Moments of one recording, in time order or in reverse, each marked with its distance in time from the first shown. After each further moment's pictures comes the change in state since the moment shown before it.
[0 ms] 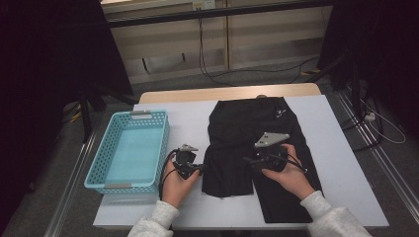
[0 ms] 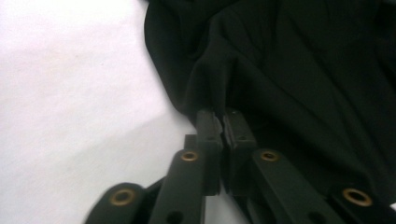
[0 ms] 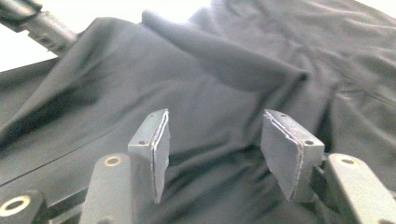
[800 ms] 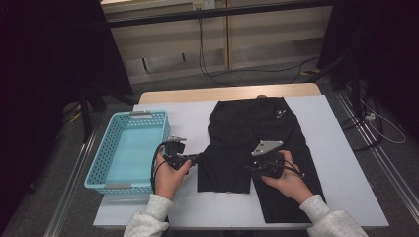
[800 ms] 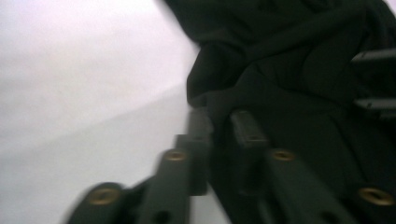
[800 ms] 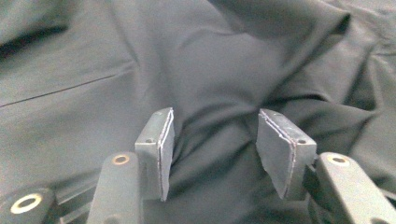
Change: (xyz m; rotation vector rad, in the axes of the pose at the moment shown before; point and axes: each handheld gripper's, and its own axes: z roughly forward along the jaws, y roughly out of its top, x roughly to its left) left arm 0.022 0.012 -0.019 -0.057 0.035 -0.082; right arm 0.006 -0.018 0.012 0.104 -0.009 -0.049
